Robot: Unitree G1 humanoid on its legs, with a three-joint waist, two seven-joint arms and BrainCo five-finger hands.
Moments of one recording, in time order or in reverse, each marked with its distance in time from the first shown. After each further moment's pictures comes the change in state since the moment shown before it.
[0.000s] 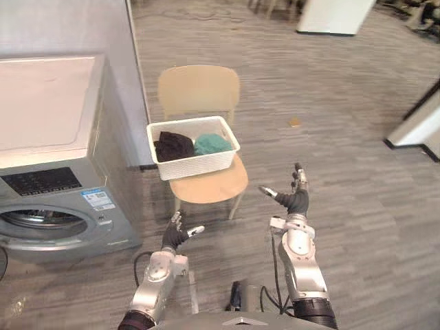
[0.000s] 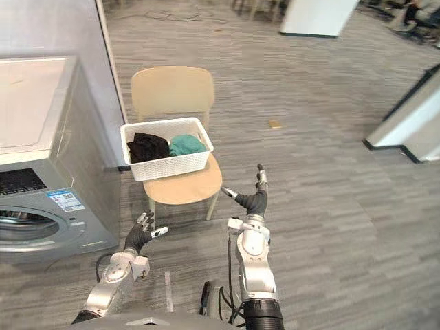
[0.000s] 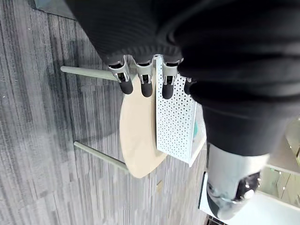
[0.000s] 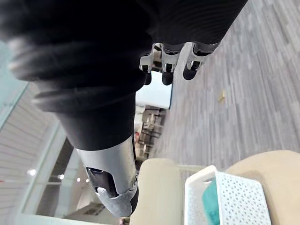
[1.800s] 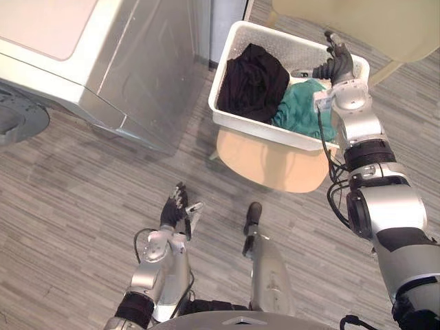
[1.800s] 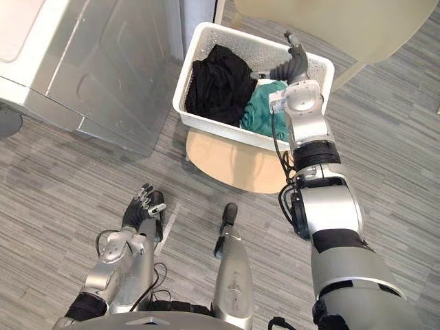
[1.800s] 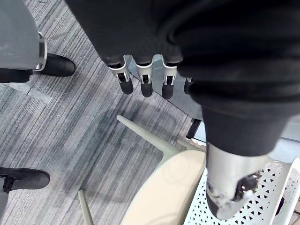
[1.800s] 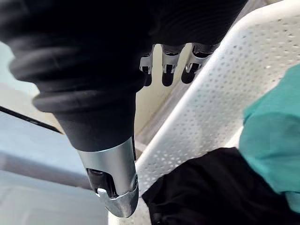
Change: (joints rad) left arm -0.092 0.027 0.071 -0.070 -0.061 -0.047 -0.015; right arm -1.130 -0.556 0.167 0.866 0.159 0.038 0.216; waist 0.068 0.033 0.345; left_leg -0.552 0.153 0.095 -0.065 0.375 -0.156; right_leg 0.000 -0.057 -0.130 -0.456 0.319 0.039
